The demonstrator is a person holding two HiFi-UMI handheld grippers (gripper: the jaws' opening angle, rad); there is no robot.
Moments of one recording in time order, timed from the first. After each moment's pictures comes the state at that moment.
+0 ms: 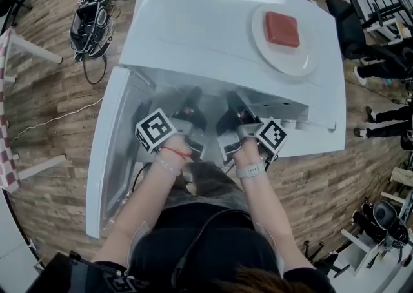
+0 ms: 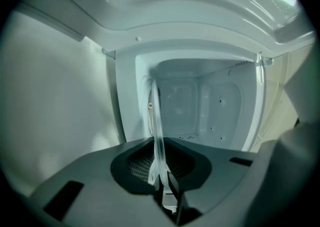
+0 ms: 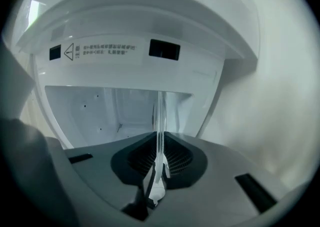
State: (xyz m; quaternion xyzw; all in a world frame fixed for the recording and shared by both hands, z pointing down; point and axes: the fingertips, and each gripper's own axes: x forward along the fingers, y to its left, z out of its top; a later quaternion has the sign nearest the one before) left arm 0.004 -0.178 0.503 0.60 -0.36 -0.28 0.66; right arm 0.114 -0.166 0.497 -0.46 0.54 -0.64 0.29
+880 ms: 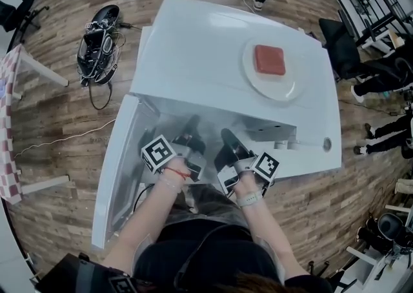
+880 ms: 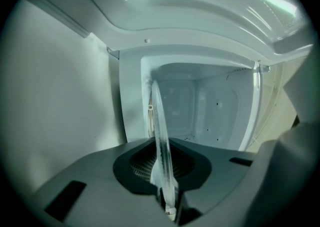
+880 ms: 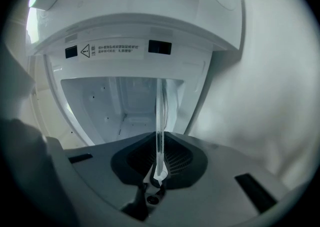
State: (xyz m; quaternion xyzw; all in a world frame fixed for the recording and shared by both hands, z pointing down) left arm 0.001 -0.176 0.506 0.61 -0.35 -0.31 0.65; right arm 0.102 -0.132 0.493 -0.41 0.57 -0.66 0.27
